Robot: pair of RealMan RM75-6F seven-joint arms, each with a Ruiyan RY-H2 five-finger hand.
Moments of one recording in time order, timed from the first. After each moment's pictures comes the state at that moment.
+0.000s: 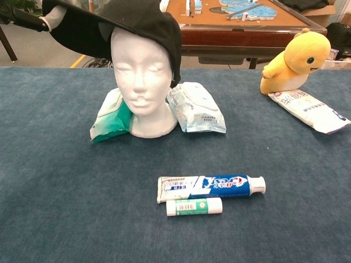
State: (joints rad) left arm -0.61 -1.51 -0.26 -1.45 1.54 1.52 0.13; right arm 0.12 -1.06 0.05 -1.56 -1.52 1.42 0.06
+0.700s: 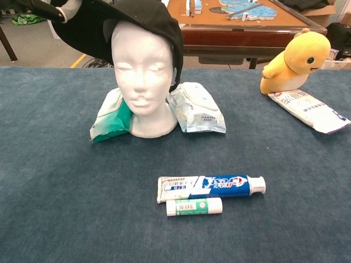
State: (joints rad) left arm -0.66 -1.50 -0.31 -1.53 1.50 1.45 0.24; right arm 0.12 -1.06 0.05 -1.56 -1.50 1.41 0.06
